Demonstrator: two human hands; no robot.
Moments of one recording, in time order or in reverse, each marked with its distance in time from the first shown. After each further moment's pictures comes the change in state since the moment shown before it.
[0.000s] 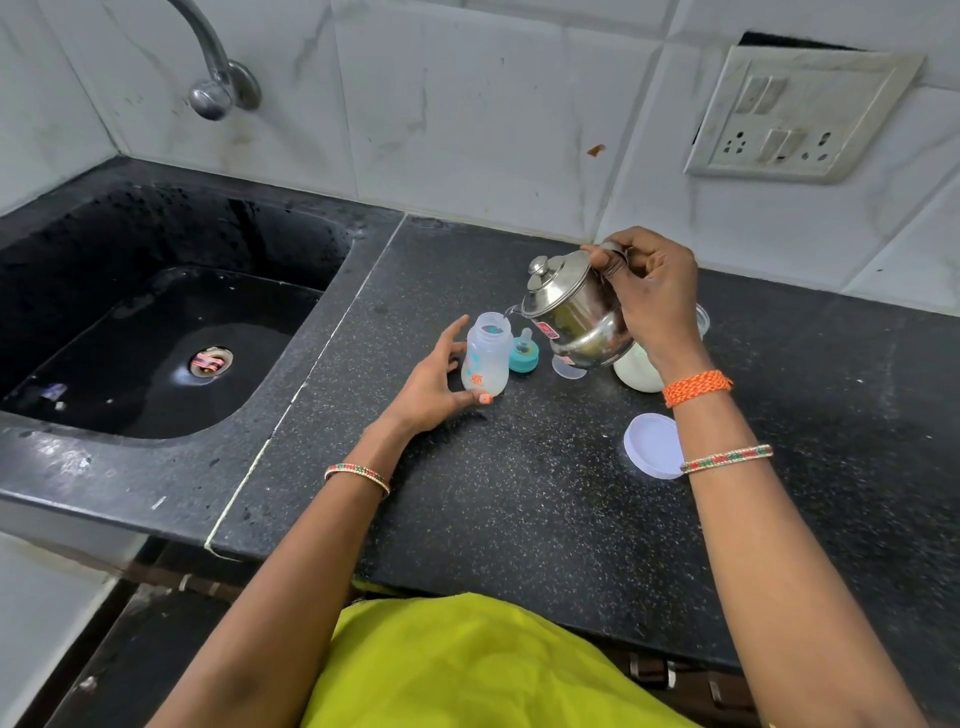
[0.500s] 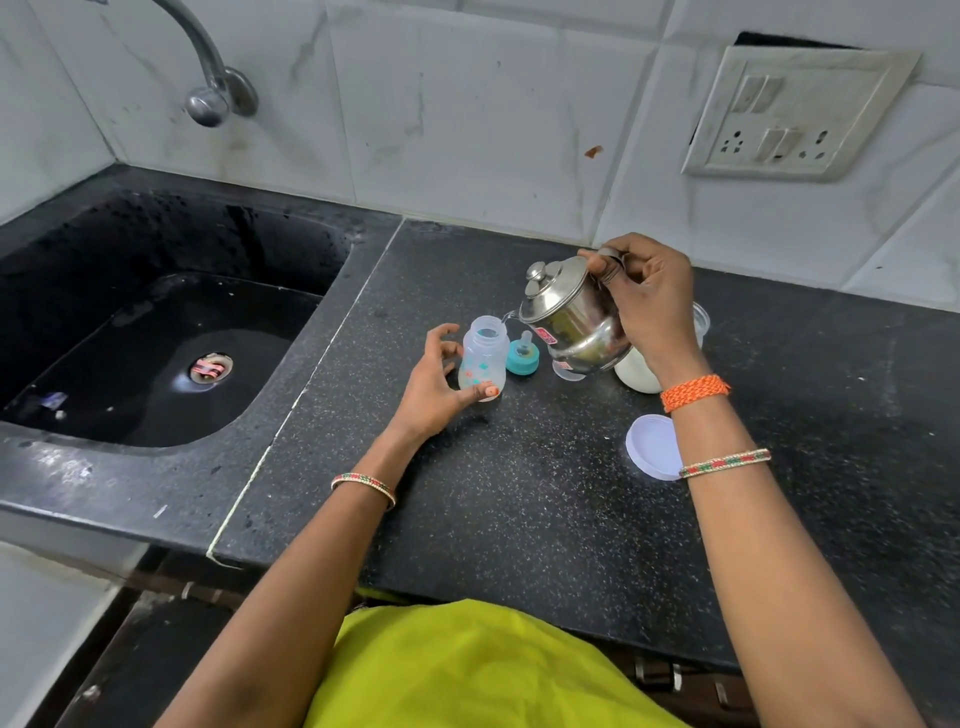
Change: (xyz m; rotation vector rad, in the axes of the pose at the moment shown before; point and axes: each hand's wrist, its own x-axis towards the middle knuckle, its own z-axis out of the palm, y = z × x) left_hand 0.000 0.002 0.008 -0.164 0.164 -0.007; right_hand -0.003 0.005 0.002 0.002 0.010 0.031
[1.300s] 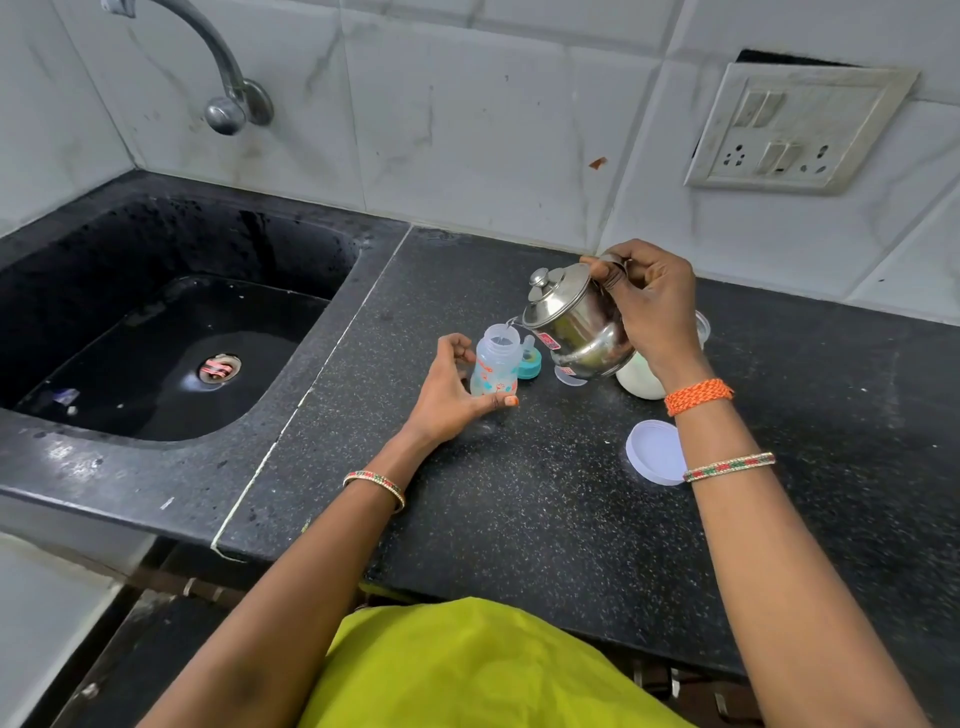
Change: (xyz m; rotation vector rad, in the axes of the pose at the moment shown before) left_hand -0.002 0.001 0.011 0.064 0.028 0.054; right_hand -0.001 -0.004 -0.004 -0.028 -0.027 -0.029
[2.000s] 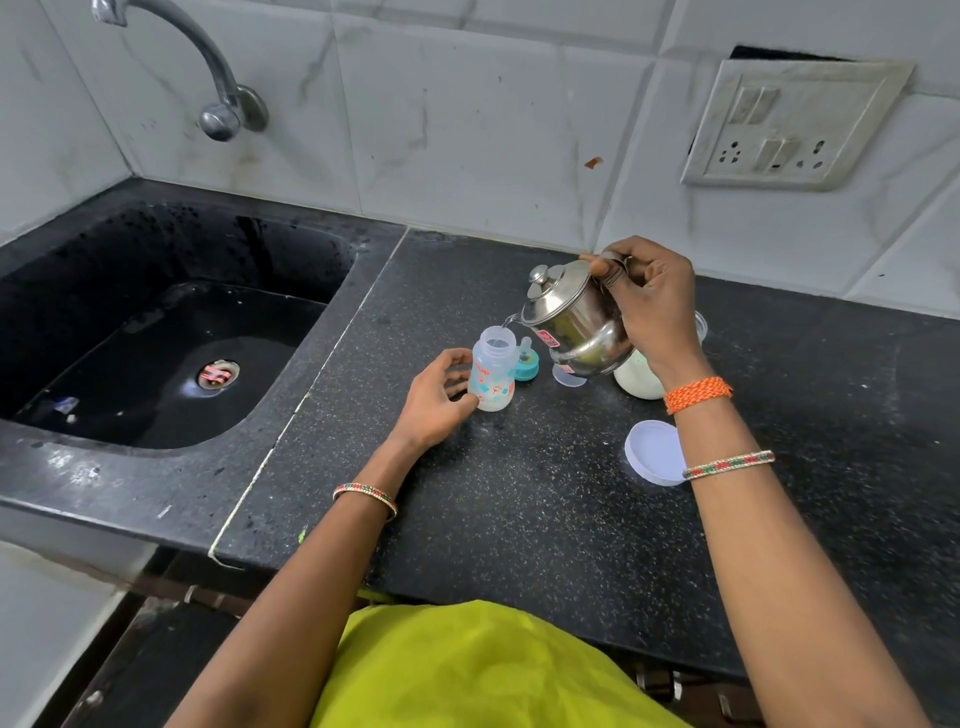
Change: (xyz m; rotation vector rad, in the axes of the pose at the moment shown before) left_hand -0.007 0.002 -0.008 -0.043 -0.008 -0.010; right_hand 0.002 0.003 -0.003 0.016 0.006 -0.006
